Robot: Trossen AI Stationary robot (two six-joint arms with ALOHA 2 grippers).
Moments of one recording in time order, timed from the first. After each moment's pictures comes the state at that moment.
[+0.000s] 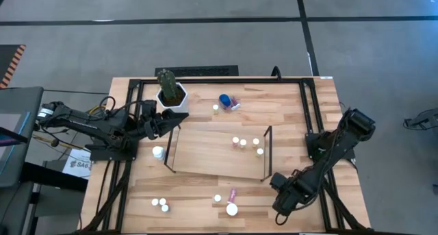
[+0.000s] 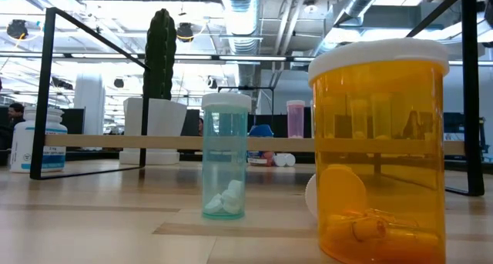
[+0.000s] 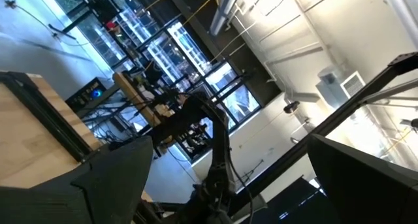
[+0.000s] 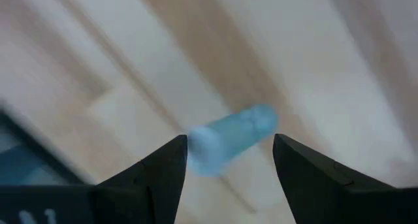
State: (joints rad) left arm -0.19 0.84 0.59 0.56 -0.32 -0.85; right arm 0.81 1.65 1.07 -0.89 -0.03 1.47
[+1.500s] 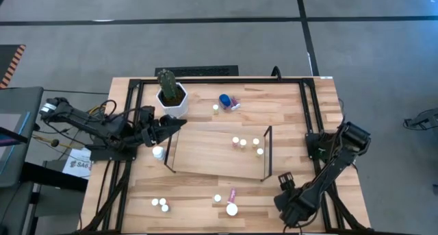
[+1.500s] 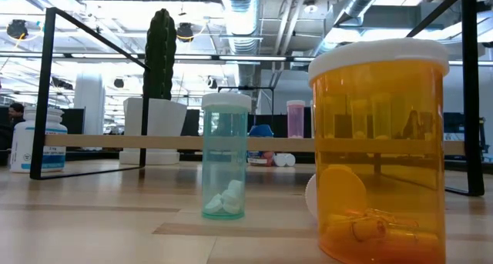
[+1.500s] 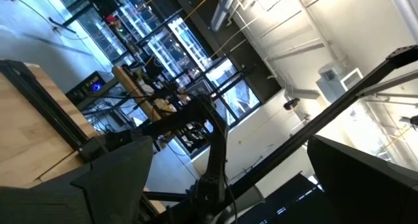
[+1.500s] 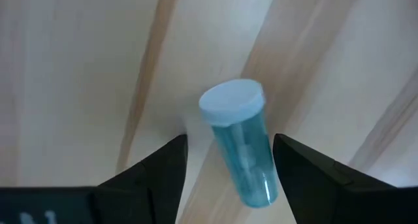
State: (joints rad) left arm -0.33 0.84 0.59 0.56 -0.45 -0.83; right arm 0.93 1.82 1.07 -0.93 0.09 0.58
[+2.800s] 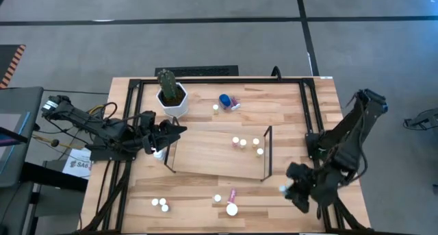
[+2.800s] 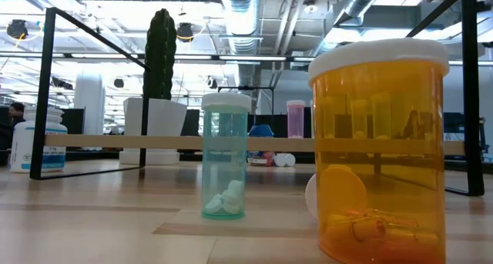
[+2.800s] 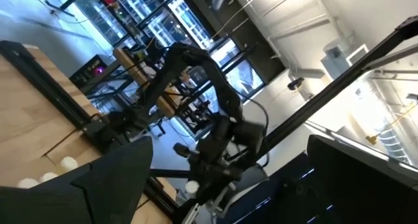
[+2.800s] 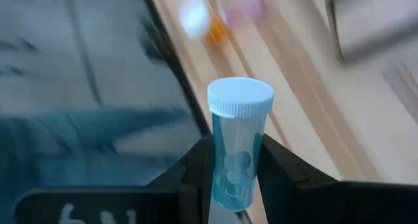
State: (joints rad) left arm -0.40 0.84 0.59 0.49 -0.46 -0.82; right arm 0.91 1.23 1.11 -0.77 0.27 1.43
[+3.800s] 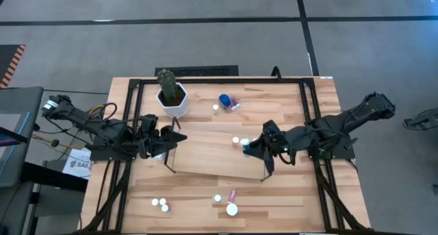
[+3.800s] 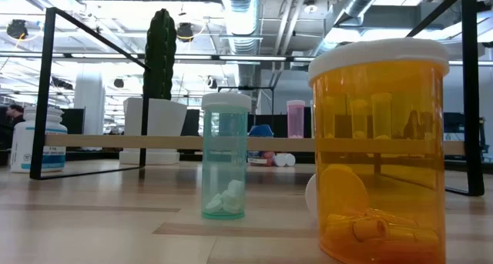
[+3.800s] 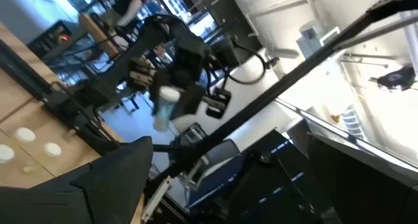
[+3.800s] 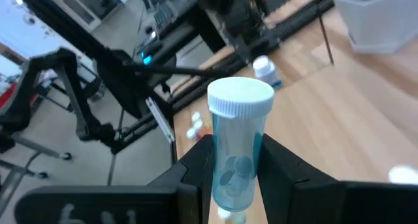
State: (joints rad) left arm -0.41 0.84 0.59 0.50 -0.32 -0.88; right arm 0.41 1.18 1.12 -0.27 0.34 0.78
